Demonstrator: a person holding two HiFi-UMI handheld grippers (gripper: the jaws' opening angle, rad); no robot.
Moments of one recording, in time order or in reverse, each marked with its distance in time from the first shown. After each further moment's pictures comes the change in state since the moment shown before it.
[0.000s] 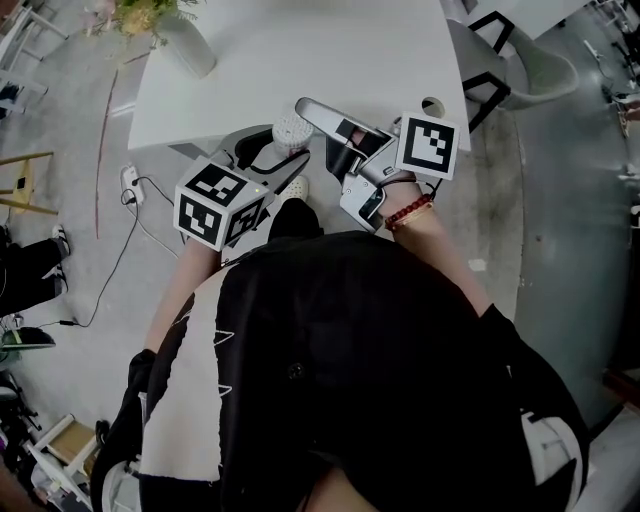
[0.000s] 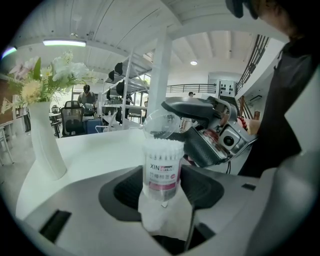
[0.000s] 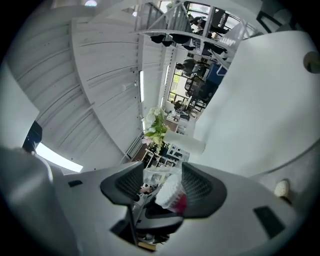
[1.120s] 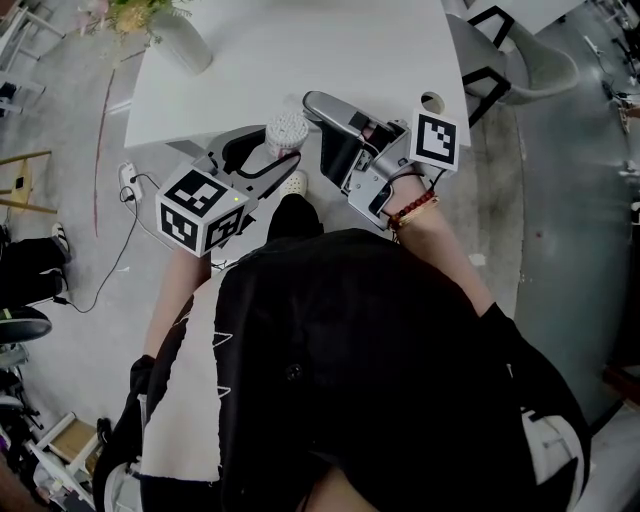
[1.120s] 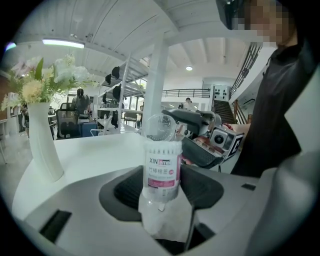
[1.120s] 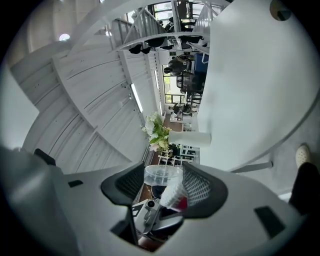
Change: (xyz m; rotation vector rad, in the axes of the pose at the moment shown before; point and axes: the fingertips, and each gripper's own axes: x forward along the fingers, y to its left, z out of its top) left arm -0.017 0.000 -0.002 0.015 -0.058 -0.062; right arm -0.002 -0.006 -0.005 0.280 -0.049 0.129
